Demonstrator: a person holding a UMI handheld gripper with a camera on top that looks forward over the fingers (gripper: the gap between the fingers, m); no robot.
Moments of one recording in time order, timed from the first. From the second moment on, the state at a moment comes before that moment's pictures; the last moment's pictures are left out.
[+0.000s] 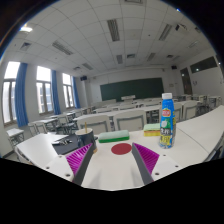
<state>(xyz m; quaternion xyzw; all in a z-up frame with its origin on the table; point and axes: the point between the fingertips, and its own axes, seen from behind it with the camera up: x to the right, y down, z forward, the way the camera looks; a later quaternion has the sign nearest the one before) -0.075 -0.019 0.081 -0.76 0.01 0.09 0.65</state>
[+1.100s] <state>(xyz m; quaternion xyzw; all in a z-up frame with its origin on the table) 0.147 0.151 0.088 -0.76 0.07 -0.09 0.64</state>
